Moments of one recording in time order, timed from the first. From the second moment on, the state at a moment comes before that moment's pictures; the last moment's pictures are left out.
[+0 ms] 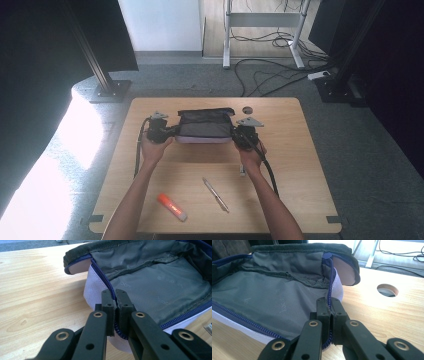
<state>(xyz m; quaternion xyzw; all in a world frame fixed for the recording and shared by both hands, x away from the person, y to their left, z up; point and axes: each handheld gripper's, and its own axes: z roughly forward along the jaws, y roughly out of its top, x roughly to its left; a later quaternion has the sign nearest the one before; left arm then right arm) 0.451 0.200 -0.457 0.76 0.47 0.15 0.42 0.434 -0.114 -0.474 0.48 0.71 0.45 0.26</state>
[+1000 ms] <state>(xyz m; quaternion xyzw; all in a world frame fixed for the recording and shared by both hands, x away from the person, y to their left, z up) 0.420 0.201 -0.472 0.77 0.46 0.14 0.43 0.406 -0.119 -0.484 0.48 0.71 0.45 0.25</state>
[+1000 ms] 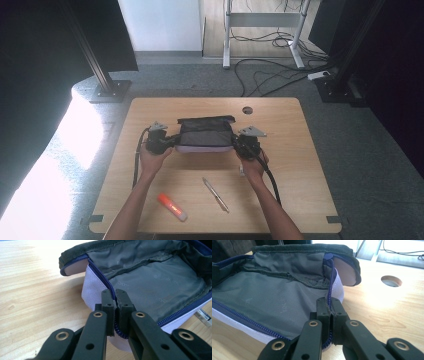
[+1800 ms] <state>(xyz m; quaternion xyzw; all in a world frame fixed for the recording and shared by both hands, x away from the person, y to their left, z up) 0.421 0.200 -0.511 0.78 0.47 0.11 0.39 0.405 -0.115 -0.527 0.49 0.74 0.40 0.20</state>
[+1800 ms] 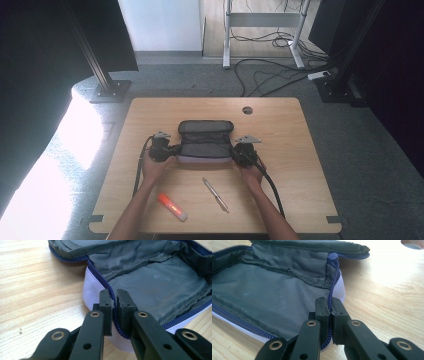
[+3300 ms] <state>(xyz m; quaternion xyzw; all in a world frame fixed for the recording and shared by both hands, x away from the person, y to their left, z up) 0.393 0.228 -0.497 0.77 0.45 0.13 0.43 0.374 -0.155 -0.513 0.46 0.73 0.47 0.19</state>
